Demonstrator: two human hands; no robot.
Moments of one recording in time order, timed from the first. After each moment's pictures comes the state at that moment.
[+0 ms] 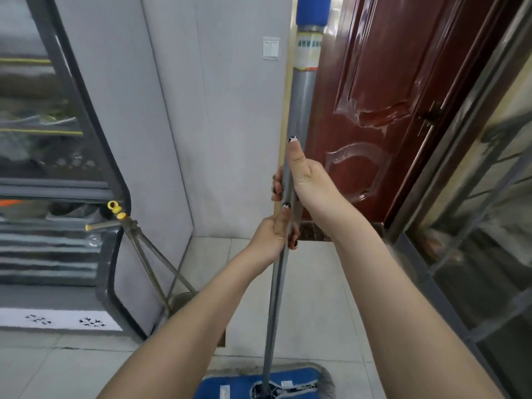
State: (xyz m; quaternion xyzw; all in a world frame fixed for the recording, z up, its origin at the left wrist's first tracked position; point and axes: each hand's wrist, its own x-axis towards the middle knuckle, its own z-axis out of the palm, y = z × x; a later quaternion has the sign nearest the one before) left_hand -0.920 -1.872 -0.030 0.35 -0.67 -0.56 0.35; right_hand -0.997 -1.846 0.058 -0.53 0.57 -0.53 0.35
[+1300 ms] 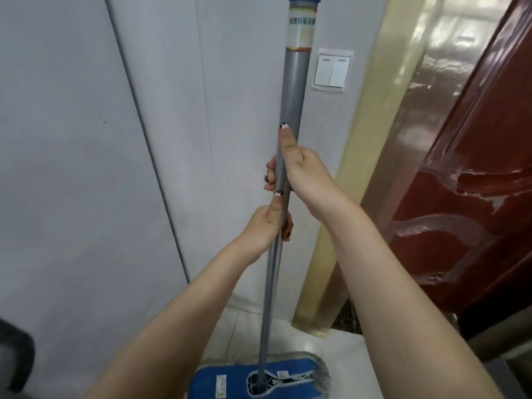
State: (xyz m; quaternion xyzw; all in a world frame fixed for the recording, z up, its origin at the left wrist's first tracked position) left_hand -1.059 -2.448 -0.032 0.38 -0.65 -0.52 0.39; right_hand -1.140 -2.431 0.067 -0.56 0.51 -0.52 0.39
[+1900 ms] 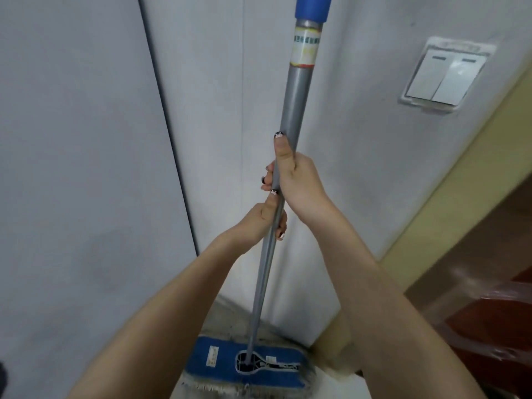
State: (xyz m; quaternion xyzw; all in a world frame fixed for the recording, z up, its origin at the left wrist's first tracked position) left_hand -1.031 -2.643 -0.069 0.44 -0.64 -0.51 0.37; right_hand -1.116 -2.627 0.029 -0.58 0.51 -0.49 0.40
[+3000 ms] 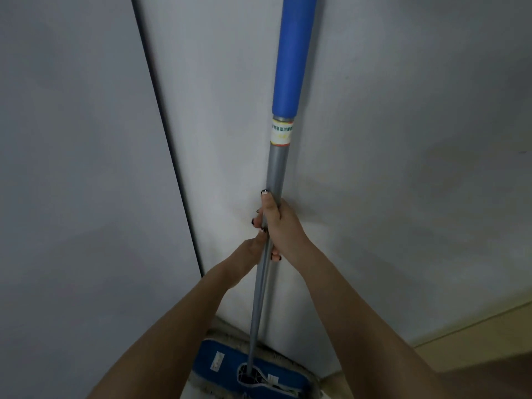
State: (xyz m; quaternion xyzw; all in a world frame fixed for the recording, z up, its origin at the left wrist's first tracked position) left_hand -0.946 -2.782 -0.154 0.53 -0.54 -0.58 0.30; right_hand -1.045 -2.775 -0.058 -0.57 0.54 -0.39 0.48
